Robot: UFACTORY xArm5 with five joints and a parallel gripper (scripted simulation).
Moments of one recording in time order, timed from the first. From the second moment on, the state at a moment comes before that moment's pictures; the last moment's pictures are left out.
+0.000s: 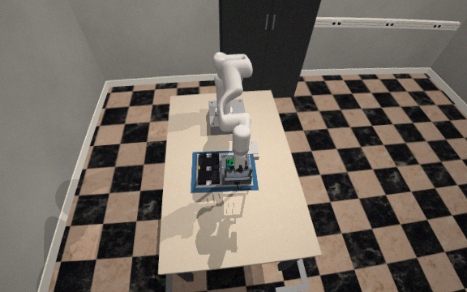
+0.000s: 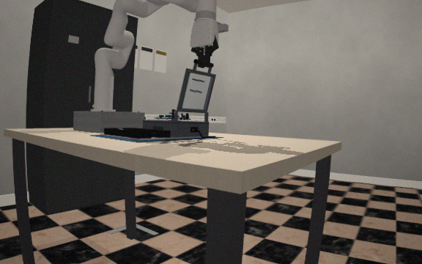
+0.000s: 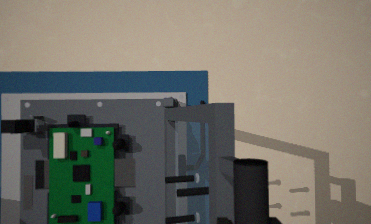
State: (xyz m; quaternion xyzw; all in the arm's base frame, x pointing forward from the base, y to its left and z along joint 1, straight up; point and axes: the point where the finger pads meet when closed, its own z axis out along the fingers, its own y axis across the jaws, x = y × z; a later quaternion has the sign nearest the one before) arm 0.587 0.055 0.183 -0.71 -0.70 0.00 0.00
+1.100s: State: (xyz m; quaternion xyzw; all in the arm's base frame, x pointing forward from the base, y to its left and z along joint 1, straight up) arm 0.583 0.055 0.184 -0.71 -0.70 0.00 0.00
